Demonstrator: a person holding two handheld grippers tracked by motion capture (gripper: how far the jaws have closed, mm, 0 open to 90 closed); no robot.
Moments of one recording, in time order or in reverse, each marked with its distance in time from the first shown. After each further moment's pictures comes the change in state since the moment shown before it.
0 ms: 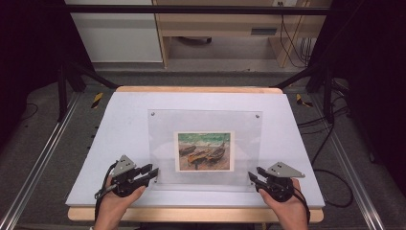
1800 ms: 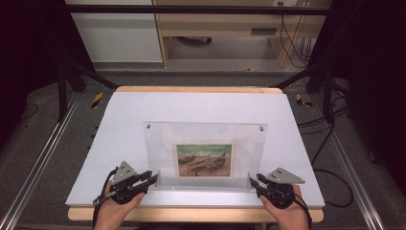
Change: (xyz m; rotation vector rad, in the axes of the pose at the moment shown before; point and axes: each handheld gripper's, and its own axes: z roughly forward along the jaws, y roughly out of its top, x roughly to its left) left arm -0.009 -0.012 -0.008 0.033 0.006 0.030; right arm 0.007 -0.011 -0.007 0.032 0.009 -0.006
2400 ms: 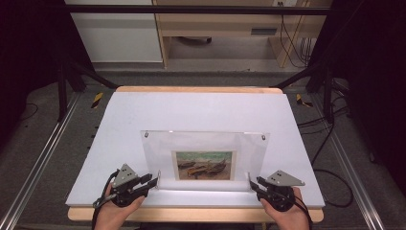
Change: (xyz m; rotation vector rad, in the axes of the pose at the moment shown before) left arm -0.004 -0.004 -0.002 0.032 -0.002 0.022; right arm 0.002 -0.005 -0.002 0.018 0.010 -0.005
